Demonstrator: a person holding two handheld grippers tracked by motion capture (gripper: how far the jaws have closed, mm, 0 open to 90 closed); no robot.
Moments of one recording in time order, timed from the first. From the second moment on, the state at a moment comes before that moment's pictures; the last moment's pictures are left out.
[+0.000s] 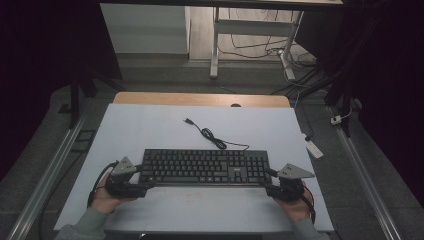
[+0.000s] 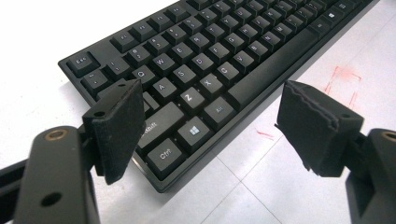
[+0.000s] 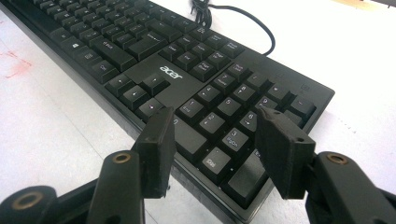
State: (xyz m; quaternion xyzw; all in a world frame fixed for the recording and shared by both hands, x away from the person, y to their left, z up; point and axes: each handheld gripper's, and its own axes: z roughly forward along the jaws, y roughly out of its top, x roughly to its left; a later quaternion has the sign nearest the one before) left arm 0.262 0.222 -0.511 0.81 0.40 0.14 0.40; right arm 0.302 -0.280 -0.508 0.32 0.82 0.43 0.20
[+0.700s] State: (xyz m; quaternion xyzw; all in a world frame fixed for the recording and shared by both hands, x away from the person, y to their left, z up) left arm 0.263 0.224 -0.512 0.81 0.41 0.14 0.40; right arm 0.306 -0.249 -0.498 0.30 0.82 0.45 0.19
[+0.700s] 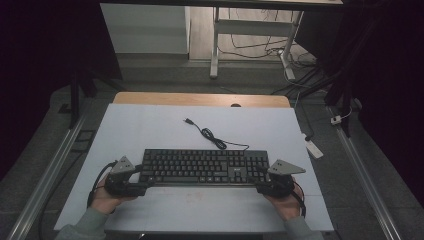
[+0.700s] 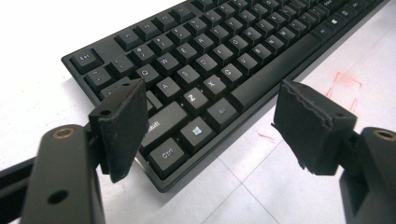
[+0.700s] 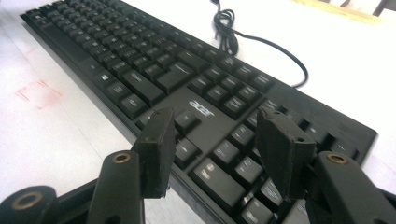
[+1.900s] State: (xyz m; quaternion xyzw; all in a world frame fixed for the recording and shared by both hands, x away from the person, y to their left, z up) left arm 0.262 0.227 -0.509 0.79 0.42 0.14 0.42; right arm 0.324 -0.167 -0.490 0.25 0.83 0.47 0.15
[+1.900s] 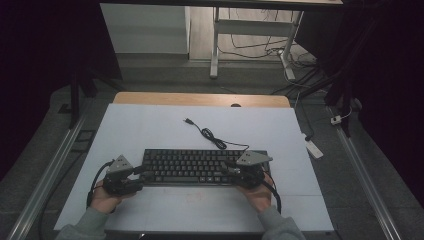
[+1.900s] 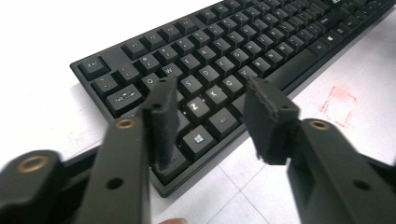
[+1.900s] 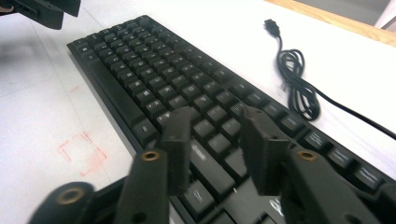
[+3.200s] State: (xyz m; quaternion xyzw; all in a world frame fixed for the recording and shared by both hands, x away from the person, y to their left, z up) left arm 0.278 0.230 -0.521 0.80 0.44 0.15 0.39; right arm 0.354 -0.081 -0.500 0.22 0.87 0.44 0.11
